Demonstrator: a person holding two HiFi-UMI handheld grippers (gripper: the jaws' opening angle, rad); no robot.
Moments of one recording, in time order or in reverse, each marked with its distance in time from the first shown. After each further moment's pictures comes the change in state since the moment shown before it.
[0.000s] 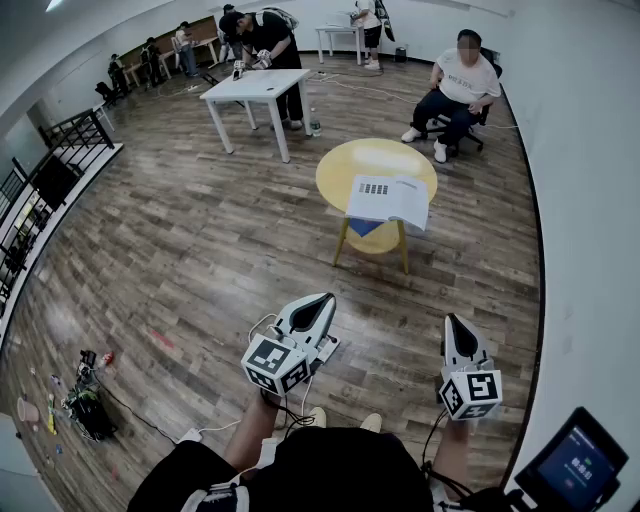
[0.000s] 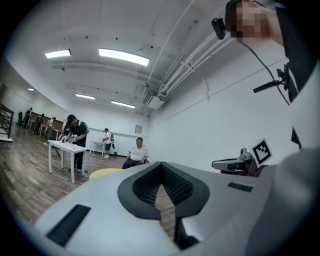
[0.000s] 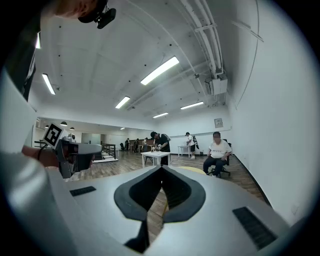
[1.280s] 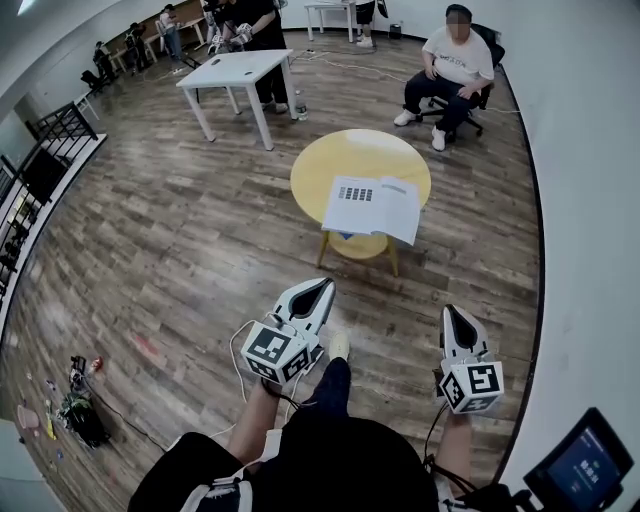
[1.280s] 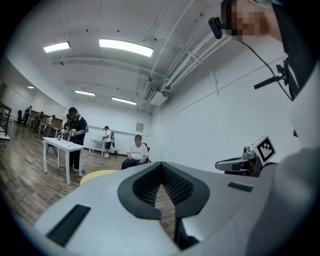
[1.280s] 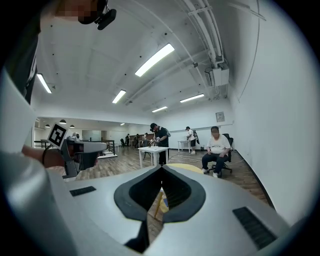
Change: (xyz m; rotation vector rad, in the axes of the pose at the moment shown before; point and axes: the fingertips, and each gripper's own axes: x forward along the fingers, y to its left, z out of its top) left arm 0.182 0.078 -0.025 -0.001 0.008 0.011; right arm 0.148 -0.115 -0.018 0.004 0.054 0.023
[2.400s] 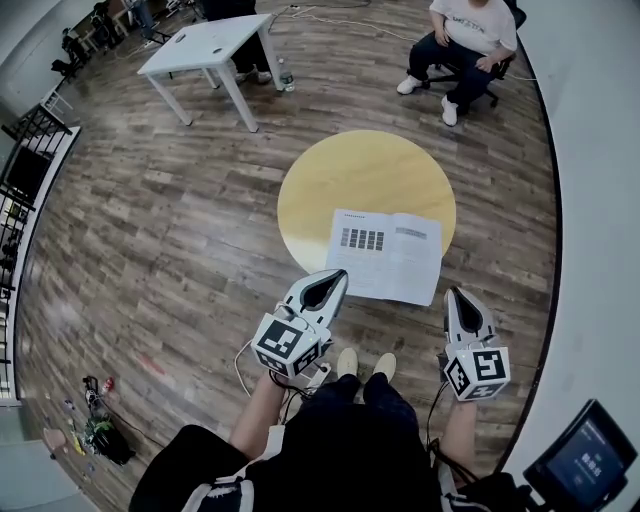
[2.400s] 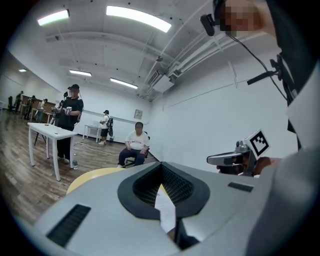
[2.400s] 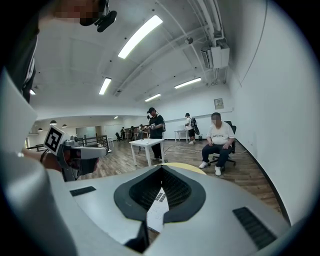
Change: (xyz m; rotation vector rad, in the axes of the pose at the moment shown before) left arm 0.242 0.211 -0.015 -0.071 0.141 -0.085; right arm 0.312 -0.094 0.023 0.063 0.133 -0.031
